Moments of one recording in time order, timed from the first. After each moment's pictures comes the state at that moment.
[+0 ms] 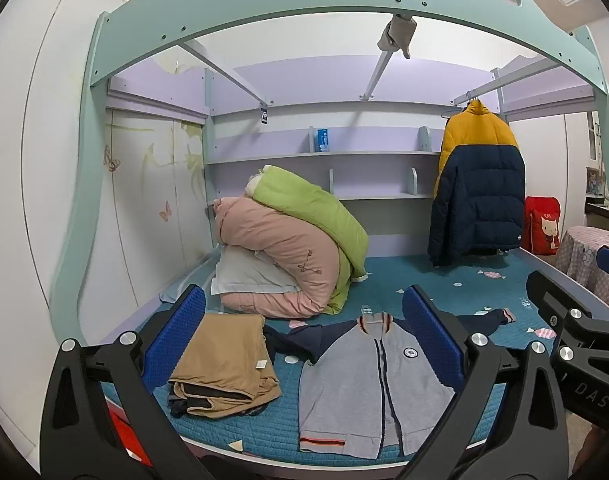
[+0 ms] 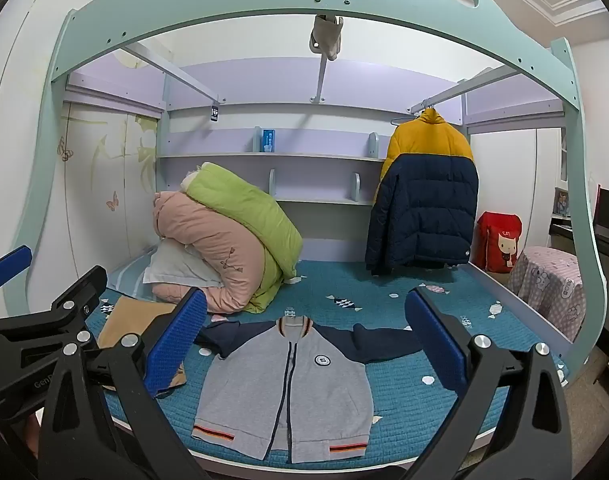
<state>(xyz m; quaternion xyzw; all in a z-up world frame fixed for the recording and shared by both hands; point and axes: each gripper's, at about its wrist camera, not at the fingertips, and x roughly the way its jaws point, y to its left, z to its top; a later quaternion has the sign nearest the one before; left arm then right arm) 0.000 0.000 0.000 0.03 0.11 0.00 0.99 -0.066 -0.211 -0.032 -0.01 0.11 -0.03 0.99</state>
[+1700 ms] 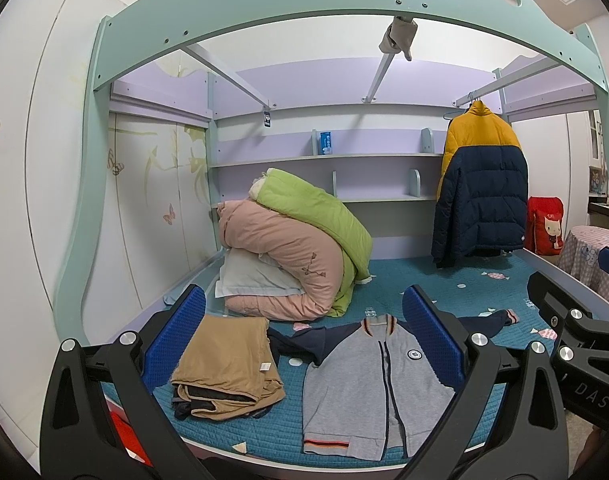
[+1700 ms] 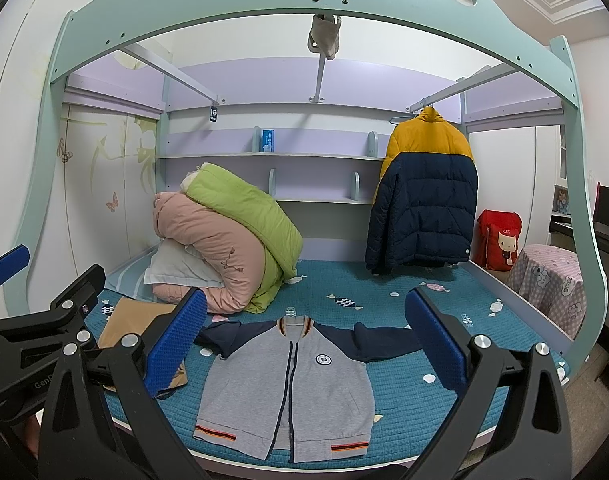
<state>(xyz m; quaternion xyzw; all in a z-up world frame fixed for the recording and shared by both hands) -0.006 -0.005 0.001 0.04 0.10 0.00 0.99 -0.067 -0.213 -0.032 -0.01 0.10 -0.04 0.99</state>
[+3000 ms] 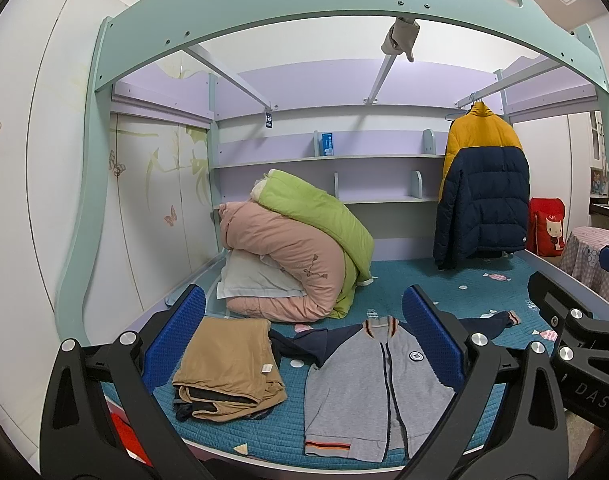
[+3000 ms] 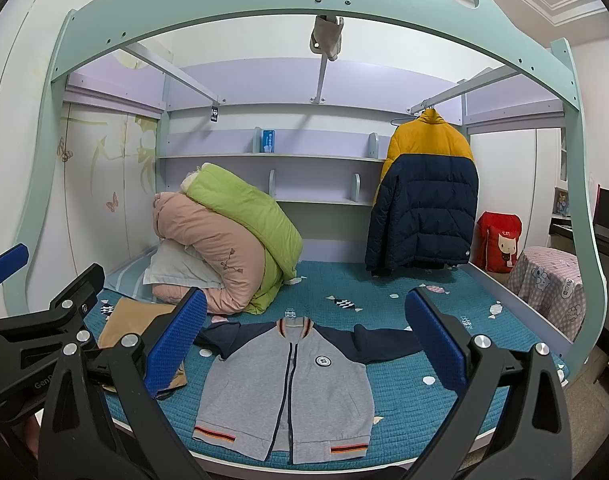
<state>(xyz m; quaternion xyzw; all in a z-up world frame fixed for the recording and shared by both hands) -0.009 -0.007 0.000 0.04 0.10 0.00 0.99 -0.067 -0.213 -0.033 -0.01 0.10 -0.03 0.99</state>
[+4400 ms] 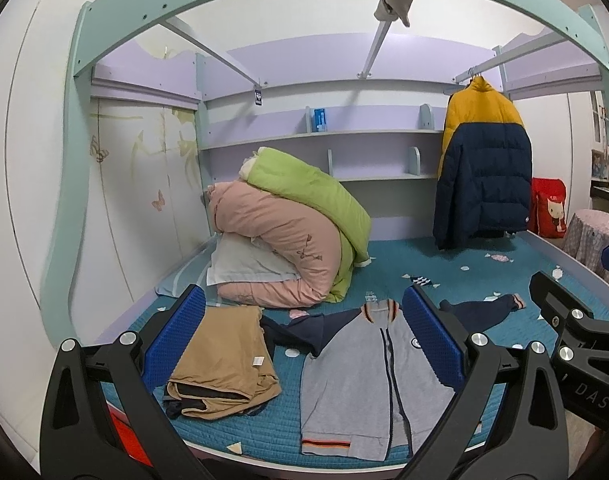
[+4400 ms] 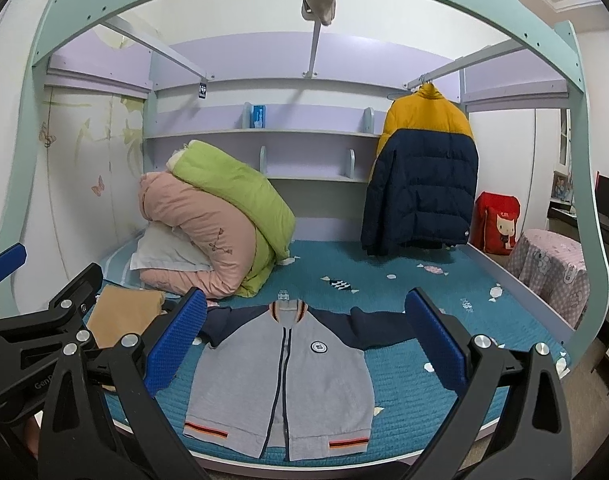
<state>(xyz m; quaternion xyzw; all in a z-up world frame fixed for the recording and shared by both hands) 0.058 -0.010 -0.027 0.05 0.14 0.00 0.99 -0.009 -0.214 -0.055 0.00 0.15 -0.05 0.99</state>
